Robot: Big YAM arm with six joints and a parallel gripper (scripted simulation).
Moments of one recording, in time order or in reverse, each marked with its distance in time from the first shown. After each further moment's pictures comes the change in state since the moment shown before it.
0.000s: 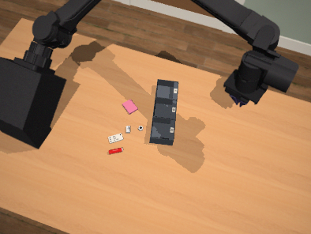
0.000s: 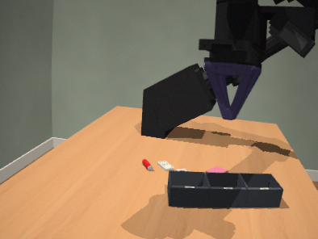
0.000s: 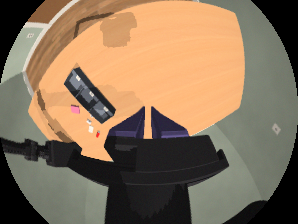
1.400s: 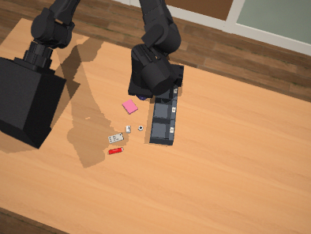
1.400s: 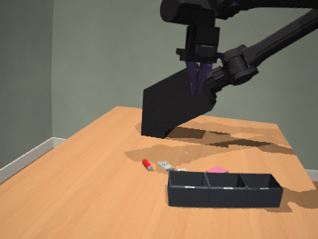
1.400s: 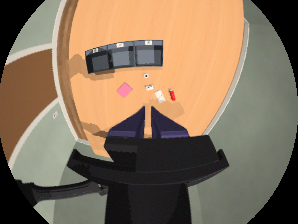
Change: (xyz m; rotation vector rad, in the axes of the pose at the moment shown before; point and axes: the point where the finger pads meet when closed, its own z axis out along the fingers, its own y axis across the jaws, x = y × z) arm 0.161 0.240 -0.020 -0.056 0.117 1.025
